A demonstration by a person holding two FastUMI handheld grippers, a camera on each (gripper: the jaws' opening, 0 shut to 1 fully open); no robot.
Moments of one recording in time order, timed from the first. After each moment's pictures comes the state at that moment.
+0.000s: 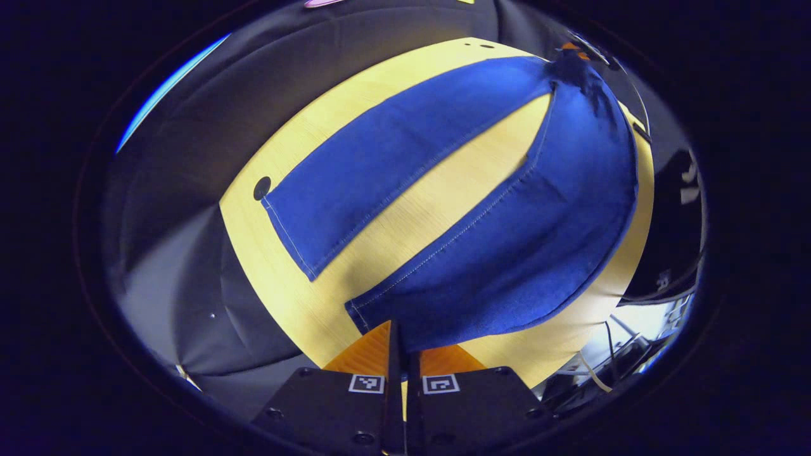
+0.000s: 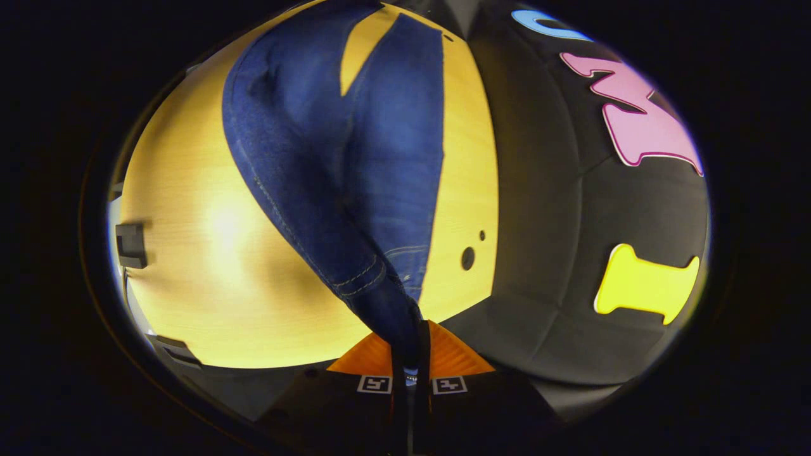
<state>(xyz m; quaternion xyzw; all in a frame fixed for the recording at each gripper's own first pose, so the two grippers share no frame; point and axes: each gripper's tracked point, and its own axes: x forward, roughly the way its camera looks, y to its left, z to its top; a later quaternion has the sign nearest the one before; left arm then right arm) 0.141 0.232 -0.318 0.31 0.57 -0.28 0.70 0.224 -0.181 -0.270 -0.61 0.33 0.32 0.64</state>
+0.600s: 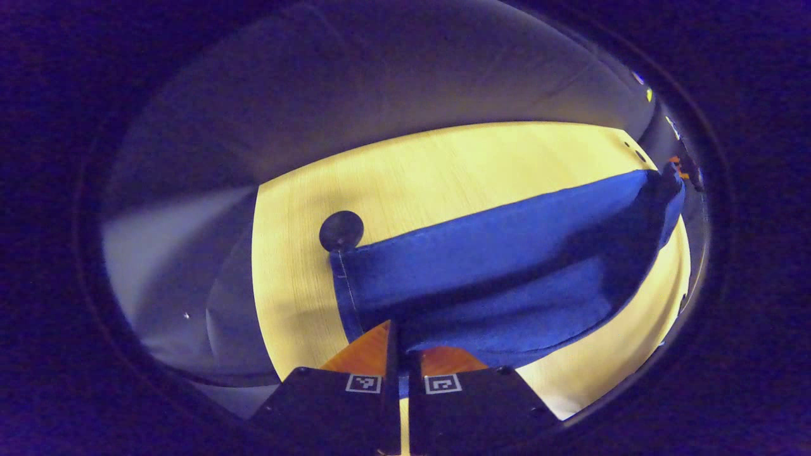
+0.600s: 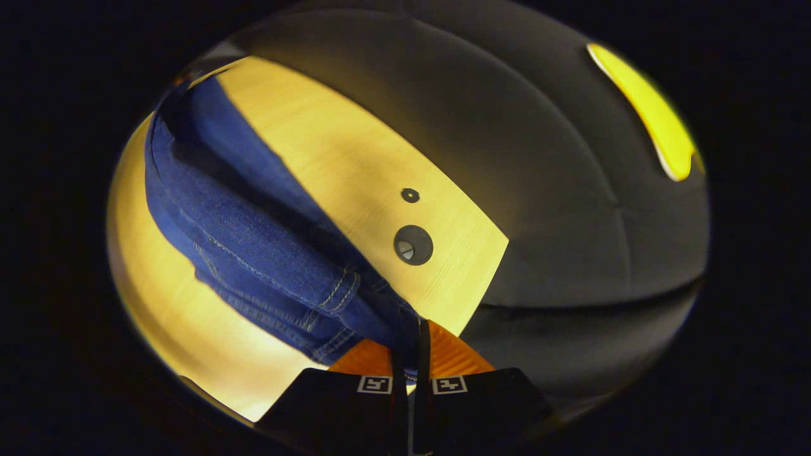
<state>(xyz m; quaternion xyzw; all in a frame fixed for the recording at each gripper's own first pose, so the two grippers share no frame) 0.390 0.246 -0.385 0.13 0.56 -0.11 0.81 0.371 -0.210 -0.329 -0.28 0.52 0.12 0.80</state>
